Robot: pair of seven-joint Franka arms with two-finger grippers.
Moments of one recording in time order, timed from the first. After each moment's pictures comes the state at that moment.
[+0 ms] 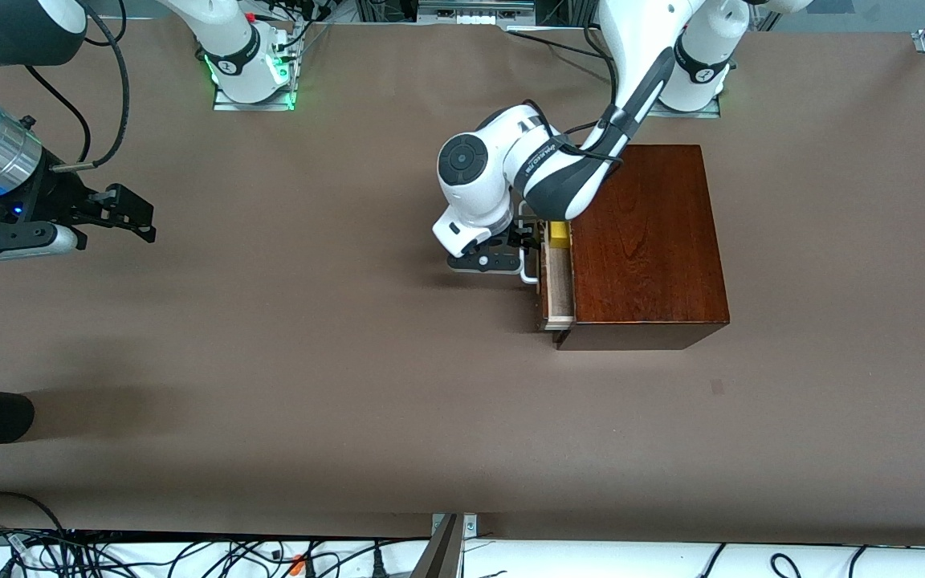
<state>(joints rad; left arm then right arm) -0.63 0.64 -0.19 -1.51 0.21 1.97 -0.82 0.23 0.10 -0.12 -1.57 0.04 1.73 0.00</state>
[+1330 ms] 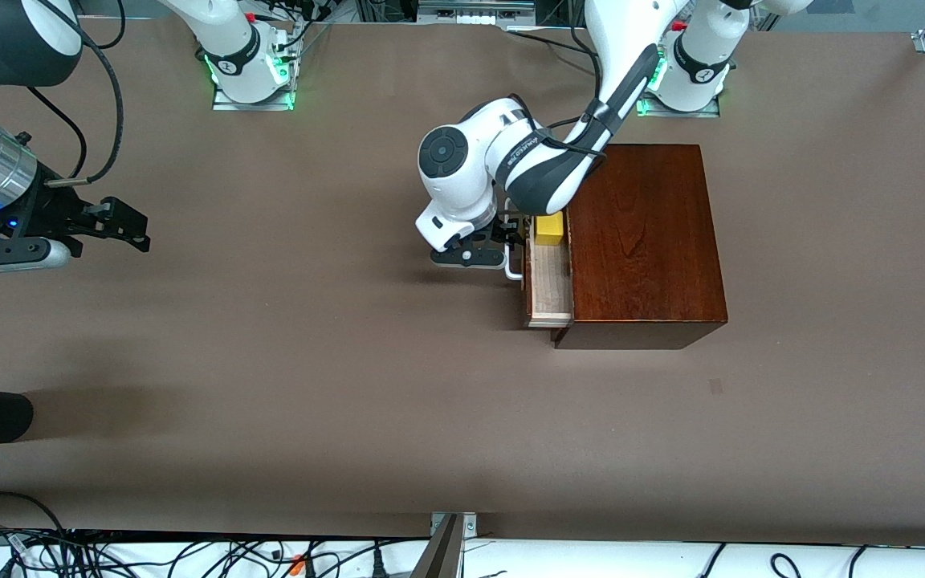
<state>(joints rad) -0.68 0.68 -0.17 -1.42 0.19 1.89 -0.80 0.21 0.13 -0.12 -1.57 0.04 1.74 0.00</state>
